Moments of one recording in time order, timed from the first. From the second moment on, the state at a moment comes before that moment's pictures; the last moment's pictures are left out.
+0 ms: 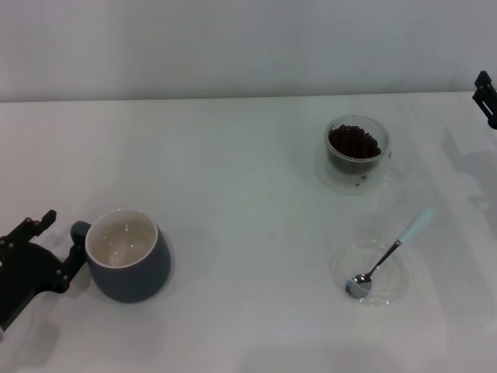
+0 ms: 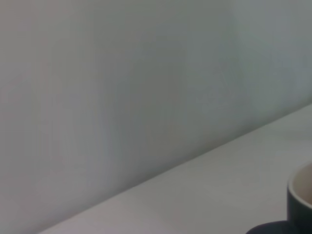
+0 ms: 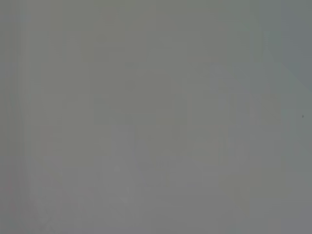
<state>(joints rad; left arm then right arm) -0.38 -2.08 2.73 -0.04 -0.80 1.20 -0.13 0.44 2.03 -1.55 -0.16 0.19 -1.03 0.30</state>
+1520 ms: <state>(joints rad) -0.44 -2.09 2.73 0.22 -0.81 1.07 0.04 0.44 2.02 -1.55 -0.16 0.19 -1.03 0.30</state>
